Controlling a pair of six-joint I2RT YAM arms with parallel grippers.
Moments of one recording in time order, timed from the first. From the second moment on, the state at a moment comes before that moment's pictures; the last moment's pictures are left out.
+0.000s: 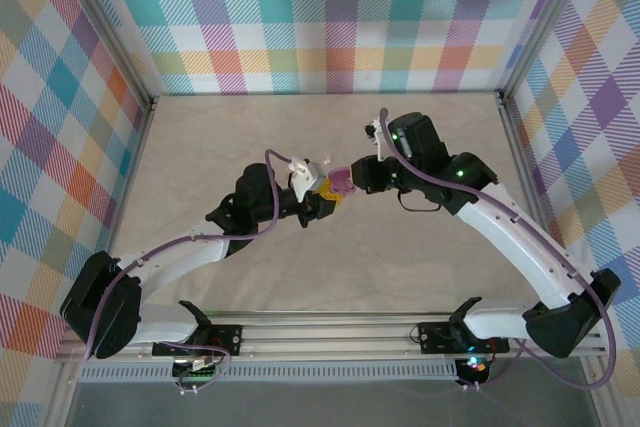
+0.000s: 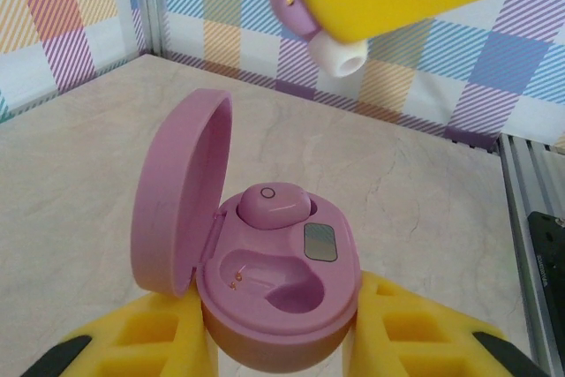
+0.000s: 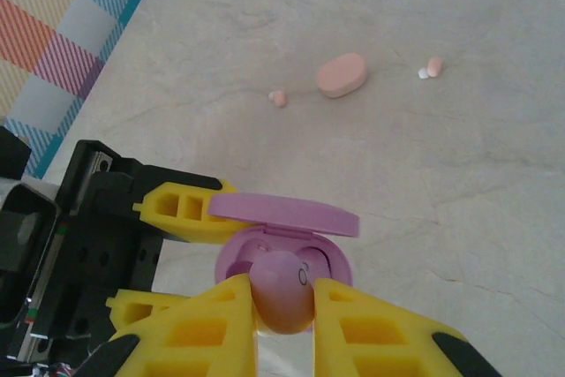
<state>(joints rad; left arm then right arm) -0.69 1.29 0.74 0.32 0.50 0.03 0.68 1.27 1.40 -0.83 -0.16 0.40</state>
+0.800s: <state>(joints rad) -0.69 1.29 0.74 0.39 0.45 0.03 0.76 1.38 1.45 -0.82 -0.16 0.44</state>
